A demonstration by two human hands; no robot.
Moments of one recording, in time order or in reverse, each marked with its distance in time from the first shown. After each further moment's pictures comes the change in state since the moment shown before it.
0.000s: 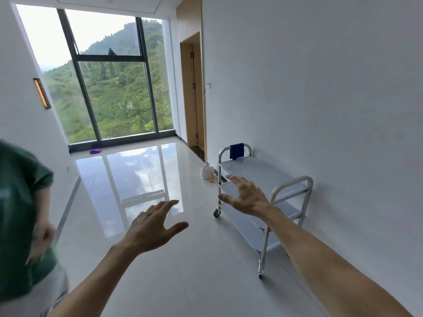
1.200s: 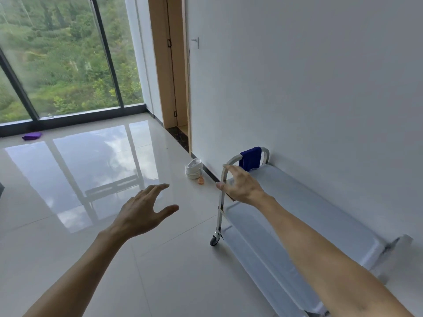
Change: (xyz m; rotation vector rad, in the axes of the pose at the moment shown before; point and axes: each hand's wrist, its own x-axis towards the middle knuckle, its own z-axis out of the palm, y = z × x) left_hand 0.694 -0.297 0.157 -0.172 -0.076 0.057; right_hand 0.701 0.159 0.184 0.092 -0.062 0.172
